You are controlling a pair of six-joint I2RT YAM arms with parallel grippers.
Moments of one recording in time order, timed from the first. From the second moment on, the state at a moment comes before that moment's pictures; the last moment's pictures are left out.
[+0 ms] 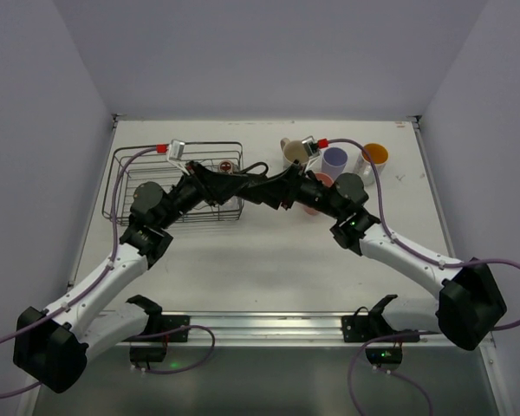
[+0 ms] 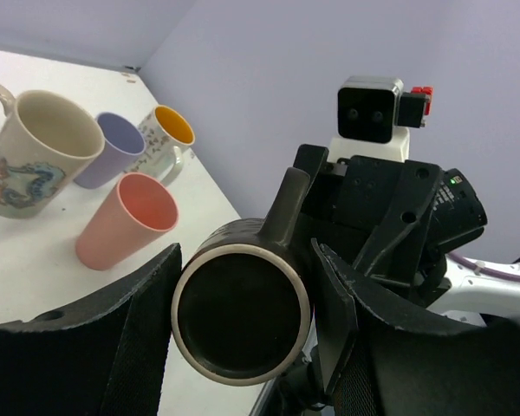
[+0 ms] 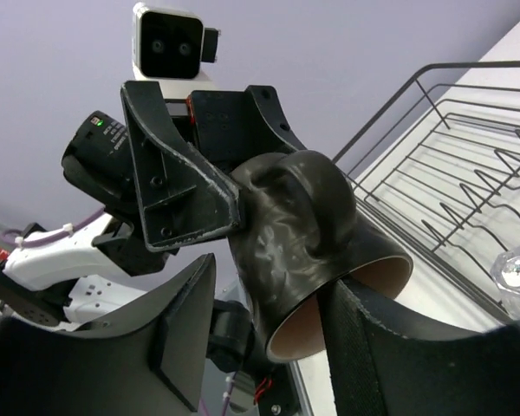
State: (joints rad) left arm -0.46 0.98 0.69 0.47 0.41 -0.89; right arm 0.67 1.24 0.80 0.65 -0.49 0.88
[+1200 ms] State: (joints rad) left arm -0.49 0.75 0.79 -0.22 0.08 -0.29; right arm 0.23 1.02 1.00 -0.44 0.07 0.40
